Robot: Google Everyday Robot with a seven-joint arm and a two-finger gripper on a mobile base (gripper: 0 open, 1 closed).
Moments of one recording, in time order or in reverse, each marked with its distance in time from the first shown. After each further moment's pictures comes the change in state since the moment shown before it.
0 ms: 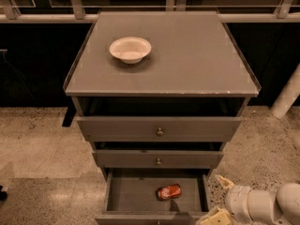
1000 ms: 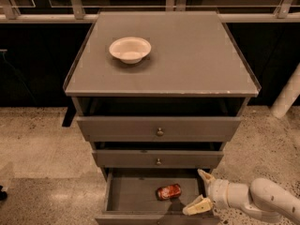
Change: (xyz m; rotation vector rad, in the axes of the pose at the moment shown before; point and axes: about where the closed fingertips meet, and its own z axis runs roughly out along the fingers) arm 0.028 -0.051 0.106 -0.094 -0.160 -0.002
